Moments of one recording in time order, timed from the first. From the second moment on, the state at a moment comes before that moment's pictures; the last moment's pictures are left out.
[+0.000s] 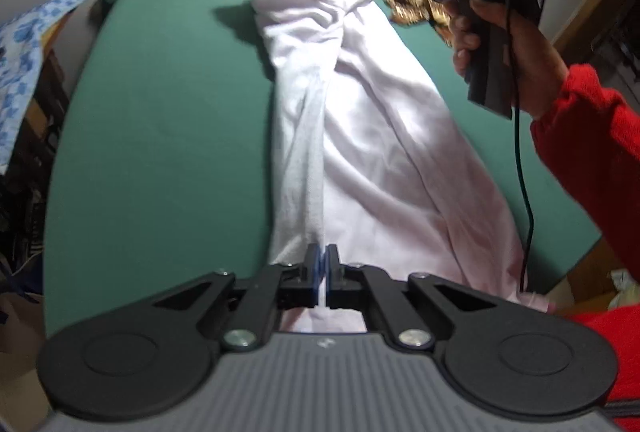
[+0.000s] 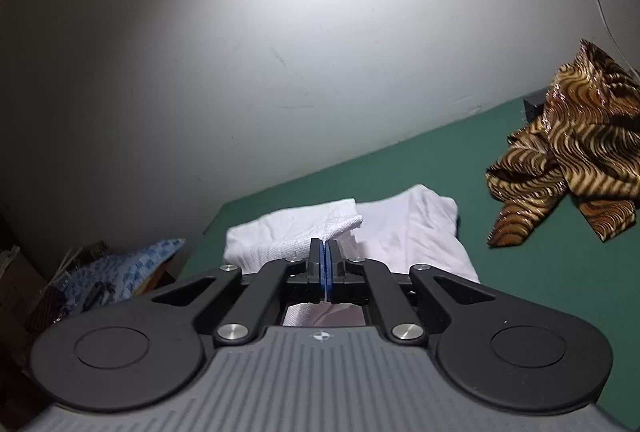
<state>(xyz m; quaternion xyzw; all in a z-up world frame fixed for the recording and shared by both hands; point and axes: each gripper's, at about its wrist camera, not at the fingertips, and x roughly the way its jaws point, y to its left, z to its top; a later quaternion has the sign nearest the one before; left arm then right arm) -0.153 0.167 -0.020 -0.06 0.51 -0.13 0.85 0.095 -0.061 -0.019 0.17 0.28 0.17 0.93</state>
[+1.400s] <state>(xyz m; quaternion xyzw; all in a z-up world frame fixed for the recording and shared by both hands) -0.143 0.190 -0.028 0.06 0.49 -0.07 0.87 0.170 -0.009 -0.028 -0.01 0.27 0.13 0.95</state>
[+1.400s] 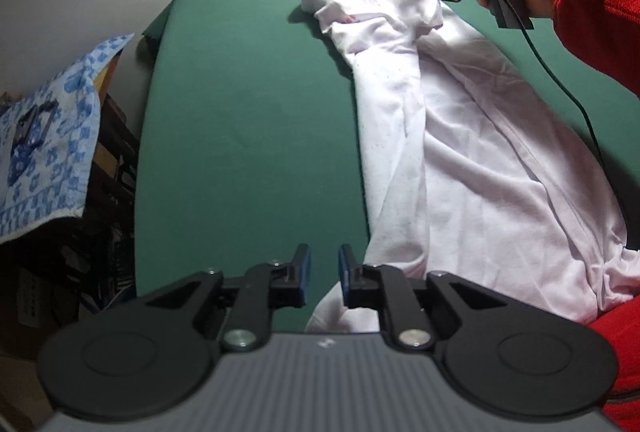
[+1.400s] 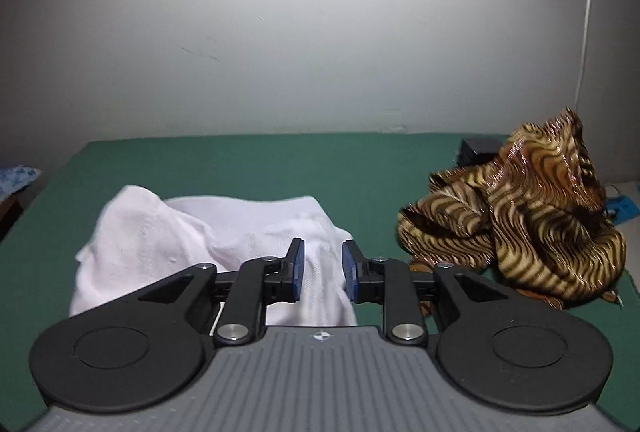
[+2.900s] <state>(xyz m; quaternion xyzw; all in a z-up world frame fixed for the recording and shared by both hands) -0.181 0.222 -0.040 0.01 0.53 -0.03 0.85 0.001 0.002 -0.066 0.12 0.49 0.44 0.74</state>
